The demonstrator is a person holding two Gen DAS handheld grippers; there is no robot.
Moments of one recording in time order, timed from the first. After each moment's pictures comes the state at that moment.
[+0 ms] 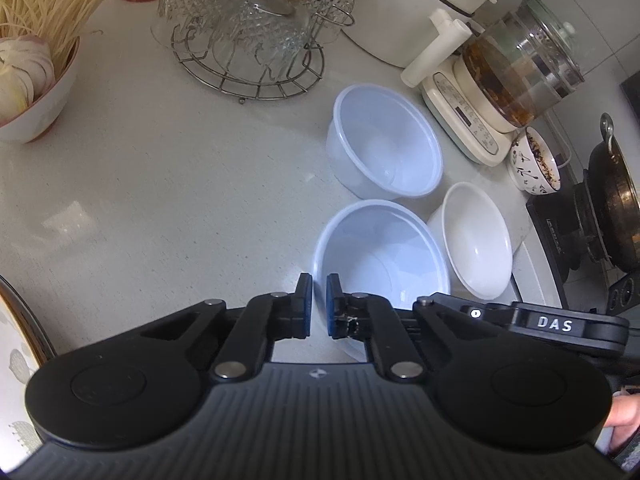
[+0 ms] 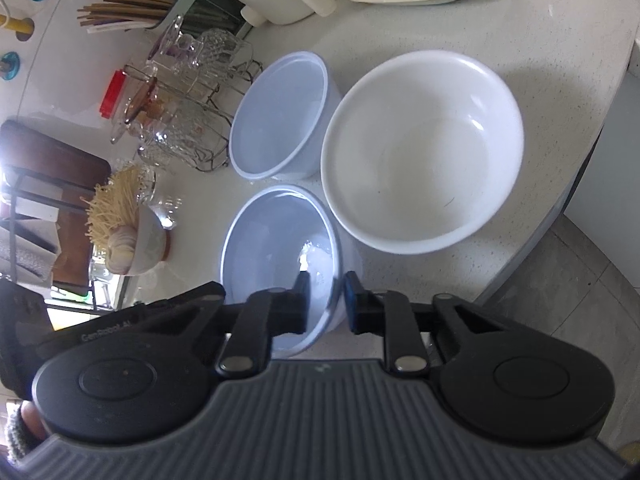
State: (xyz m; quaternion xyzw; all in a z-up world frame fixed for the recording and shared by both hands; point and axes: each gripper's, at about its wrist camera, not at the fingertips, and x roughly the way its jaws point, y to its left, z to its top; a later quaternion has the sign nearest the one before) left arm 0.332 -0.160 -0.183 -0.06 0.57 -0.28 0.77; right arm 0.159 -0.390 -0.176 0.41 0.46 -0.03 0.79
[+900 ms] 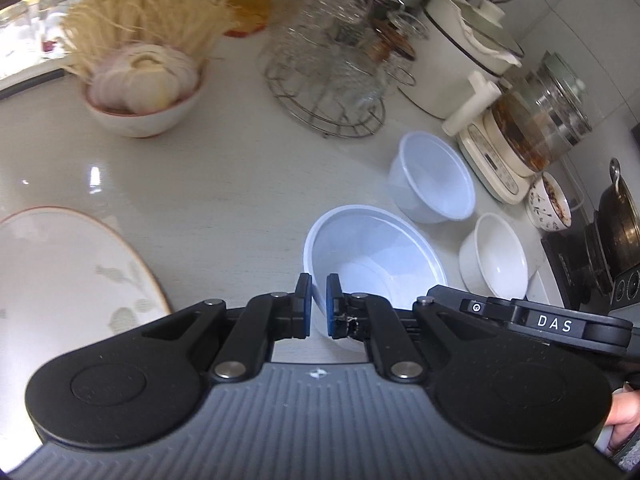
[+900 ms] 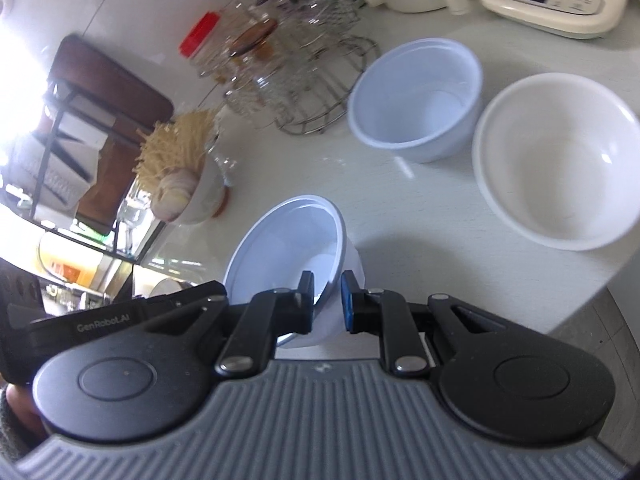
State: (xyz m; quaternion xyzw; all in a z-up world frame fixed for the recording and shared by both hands) left arm 0.306 -0.072 -0.152 -0.09 0.53 -0.22 0.82; right arm 0.185 -0.320 -0.150 0.33 0.45 0.05 0.83
